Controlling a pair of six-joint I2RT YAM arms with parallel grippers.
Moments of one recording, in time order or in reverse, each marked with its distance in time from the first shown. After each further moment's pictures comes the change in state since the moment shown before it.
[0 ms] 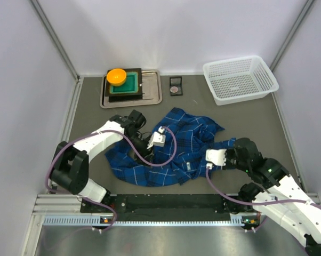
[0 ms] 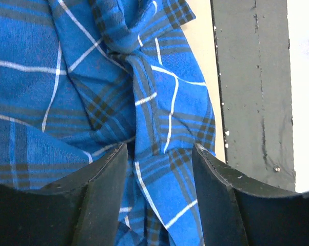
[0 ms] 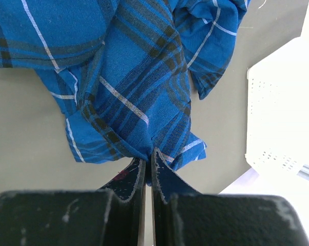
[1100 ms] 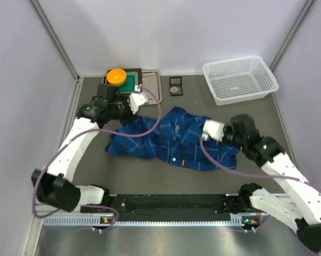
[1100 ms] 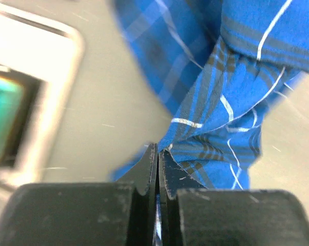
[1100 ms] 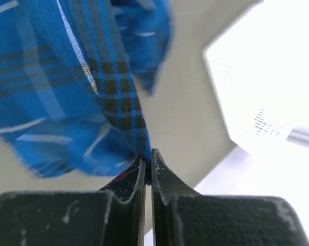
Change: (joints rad) left arm 0.182 -0.156 0.182 0.178 -0.275 -0.297; right arm -0.050 0.219 0.196 0.055 0.066 0.106
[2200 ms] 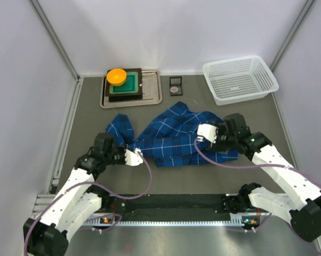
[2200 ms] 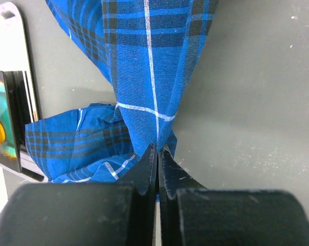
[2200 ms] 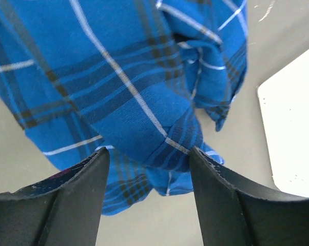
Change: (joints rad) left arm 0.000 -0.618 -0.698 0.218 -0.178 0.499; right arm -0.093 0.198 0.017 0.121 -0.246 0.005
